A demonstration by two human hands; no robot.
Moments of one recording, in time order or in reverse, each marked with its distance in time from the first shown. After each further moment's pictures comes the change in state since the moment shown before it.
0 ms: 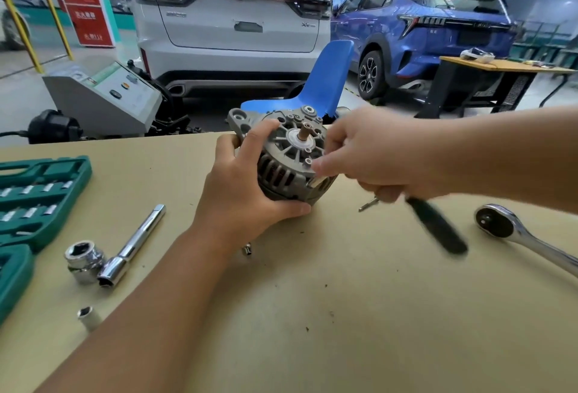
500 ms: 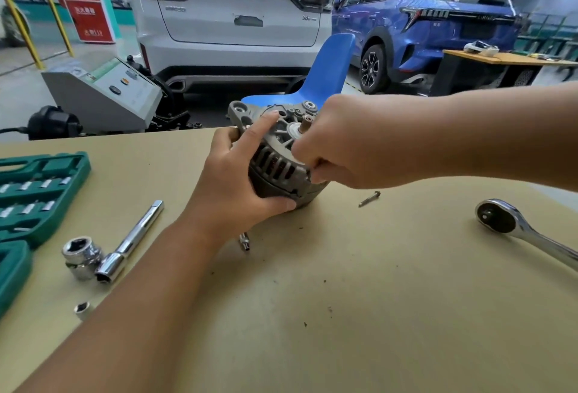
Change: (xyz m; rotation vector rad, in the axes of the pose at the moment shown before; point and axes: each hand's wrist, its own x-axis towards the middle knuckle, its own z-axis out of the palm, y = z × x) left_hand 0.005 -0.016 -0.005 -0.009 -0.069 0.090; right_hand -0.011 -0.024 -0.009 -1.176 0.037 -0.718
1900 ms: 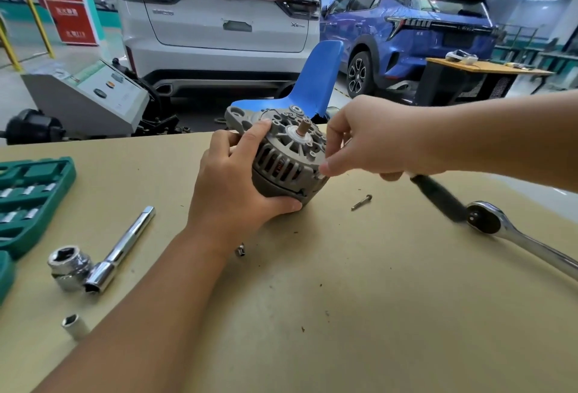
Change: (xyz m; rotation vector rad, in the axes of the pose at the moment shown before) left_hand 0.000 0.015 0.009 0.147 0.103 -0.059; right_hand -0.002 0.028 0.032 0.883 -0.071 0.670
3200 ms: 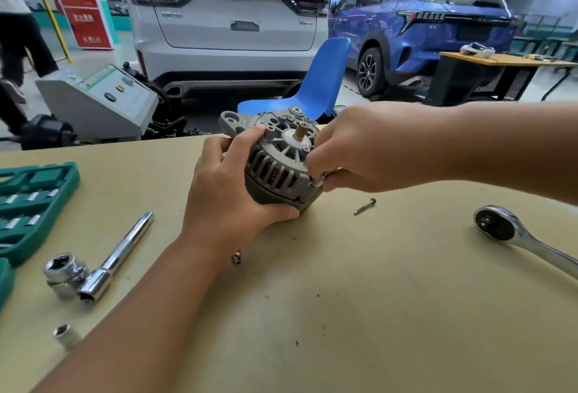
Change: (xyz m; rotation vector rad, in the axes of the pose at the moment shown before) left_hand 0.000 -0.006 0.003 -0.014 0.029 0.014; right_hand -0.011 -0.003 -0.010 -0.787 0.032 -0.749
